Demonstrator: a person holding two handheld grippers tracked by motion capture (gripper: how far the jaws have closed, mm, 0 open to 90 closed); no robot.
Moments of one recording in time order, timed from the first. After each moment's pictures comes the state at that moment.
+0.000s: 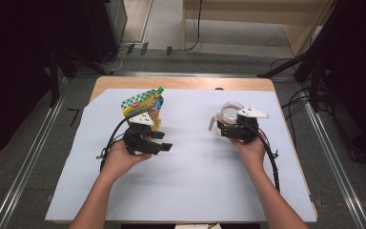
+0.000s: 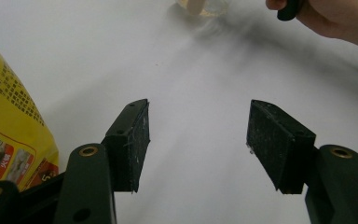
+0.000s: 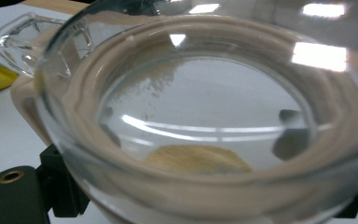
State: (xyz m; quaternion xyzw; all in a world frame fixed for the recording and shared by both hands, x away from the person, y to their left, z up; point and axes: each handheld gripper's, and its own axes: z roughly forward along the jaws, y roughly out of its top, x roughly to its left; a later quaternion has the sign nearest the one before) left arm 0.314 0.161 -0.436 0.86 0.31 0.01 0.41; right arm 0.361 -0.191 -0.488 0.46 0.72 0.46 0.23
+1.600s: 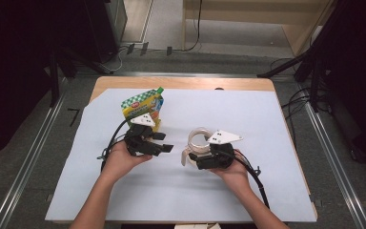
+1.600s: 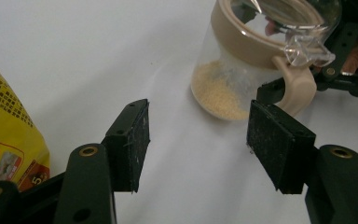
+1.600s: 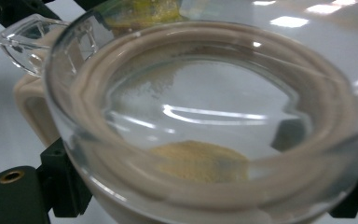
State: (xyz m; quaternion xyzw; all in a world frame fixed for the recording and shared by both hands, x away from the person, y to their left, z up) left arm 0.312 0.158 -0.437 0.86 0.31 0.01 0.40; right arm 0.289 -0.118 -0.493 0.32 0.80 0.49 0.13
